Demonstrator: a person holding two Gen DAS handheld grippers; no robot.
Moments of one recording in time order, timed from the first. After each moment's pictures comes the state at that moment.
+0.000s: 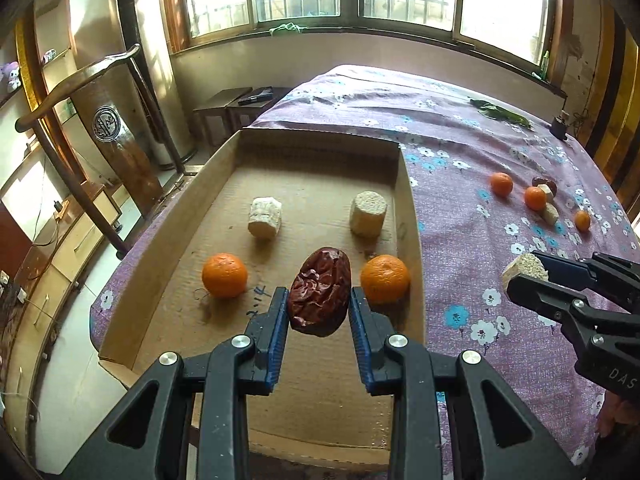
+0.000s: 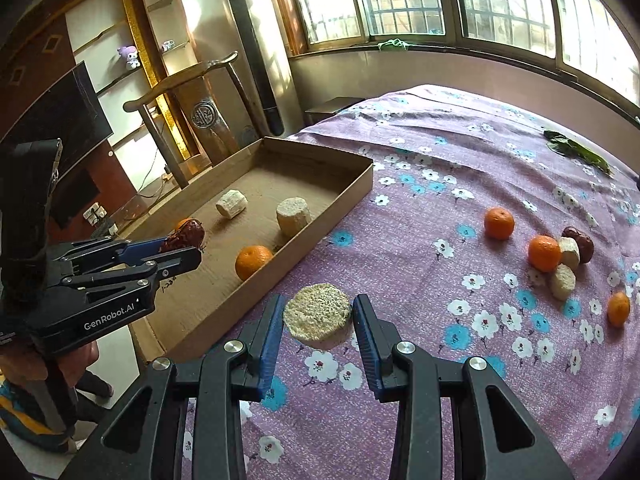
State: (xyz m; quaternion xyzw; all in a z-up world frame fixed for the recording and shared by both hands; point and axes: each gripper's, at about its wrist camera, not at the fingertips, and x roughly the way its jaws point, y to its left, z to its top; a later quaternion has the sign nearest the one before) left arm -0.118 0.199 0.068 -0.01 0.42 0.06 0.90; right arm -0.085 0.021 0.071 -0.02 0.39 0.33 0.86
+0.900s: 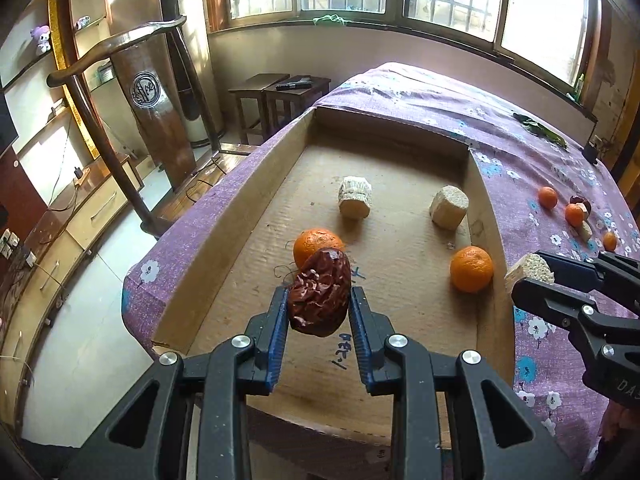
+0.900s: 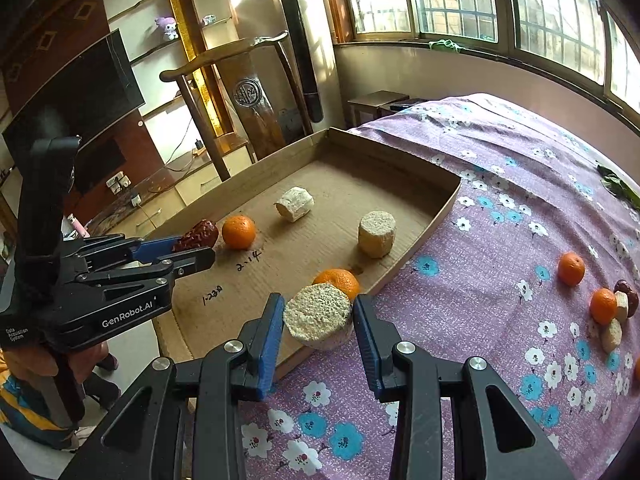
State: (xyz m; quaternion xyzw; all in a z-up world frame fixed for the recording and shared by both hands) left arm -0.136 0.260 0.057 -0.05 0.43 0.11 0.89; right arm -0.085 0.094 0.072 -0.07 0.39 0.39 0.83
